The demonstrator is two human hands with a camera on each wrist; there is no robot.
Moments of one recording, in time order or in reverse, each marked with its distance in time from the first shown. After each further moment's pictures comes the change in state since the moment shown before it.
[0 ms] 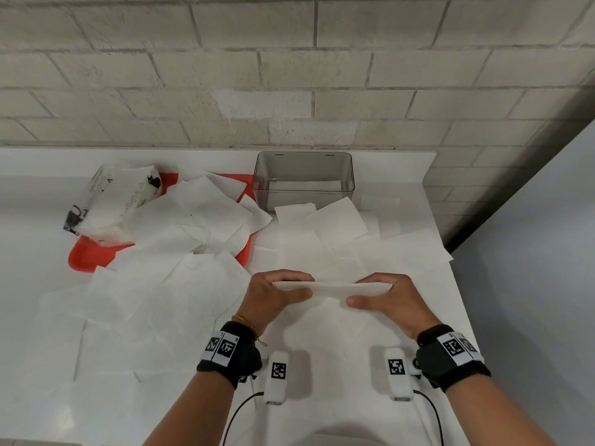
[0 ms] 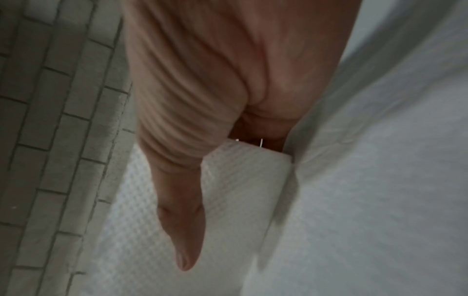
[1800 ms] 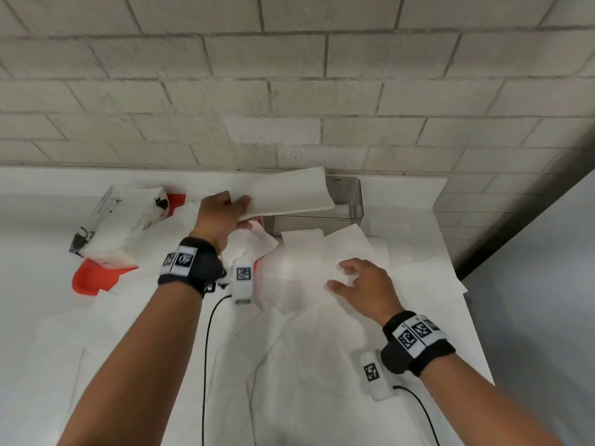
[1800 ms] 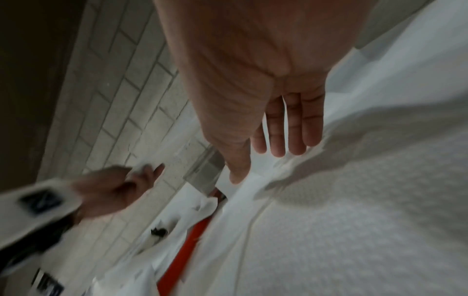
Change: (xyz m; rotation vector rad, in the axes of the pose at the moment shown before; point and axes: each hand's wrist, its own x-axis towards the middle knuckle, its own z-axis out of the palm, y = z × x) left_hand 0.129 0.125 -0.096 0.063 0.400 0.017; right_hand 0.082 -0.036 0.043 -0.677 0.164 -0.067
